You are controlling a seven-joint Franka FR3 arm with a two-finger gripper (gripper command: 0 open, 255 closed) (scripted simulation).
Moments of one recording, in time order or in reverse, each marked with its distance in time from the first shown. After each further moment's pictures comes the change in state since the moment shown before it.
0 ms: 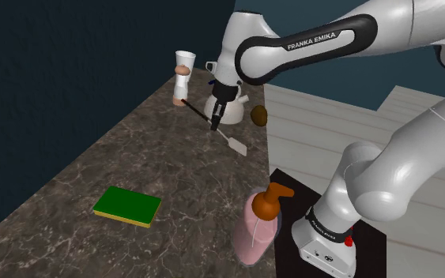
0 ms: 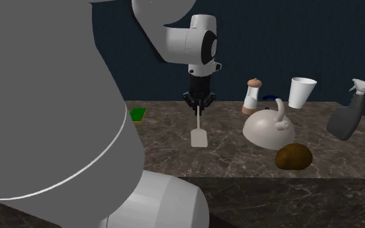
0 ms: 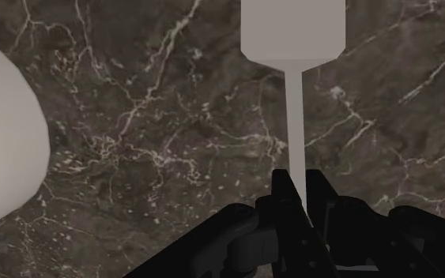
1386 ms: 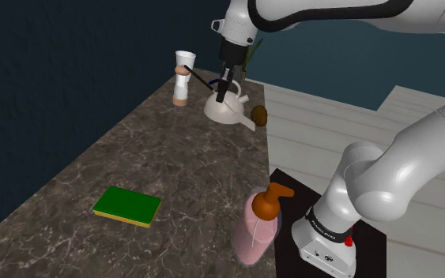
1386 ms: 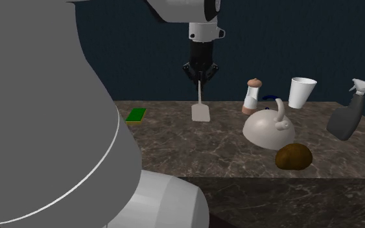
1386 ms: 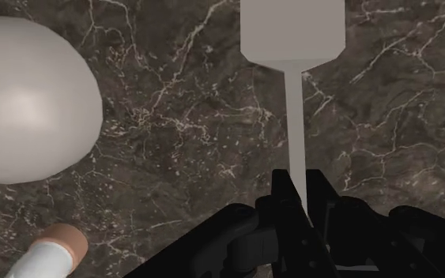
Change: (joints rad) arm 0.001 -0.060 0.008 0.228 -0.002 -0.287 0.008
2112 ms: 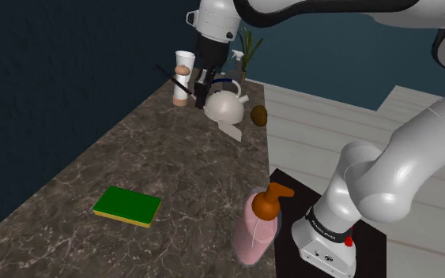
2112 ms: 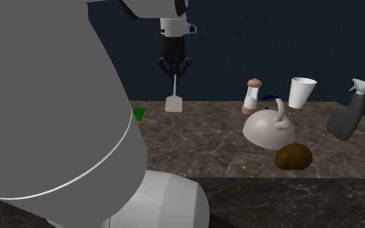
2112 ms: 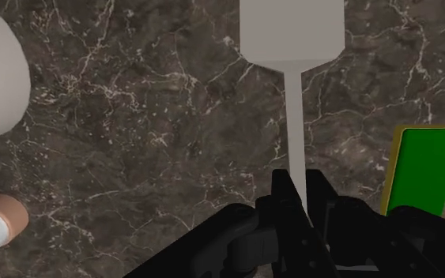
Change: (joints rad) arm 0.073 0.065 0.132 0.091 0.032 -0.025 0.189
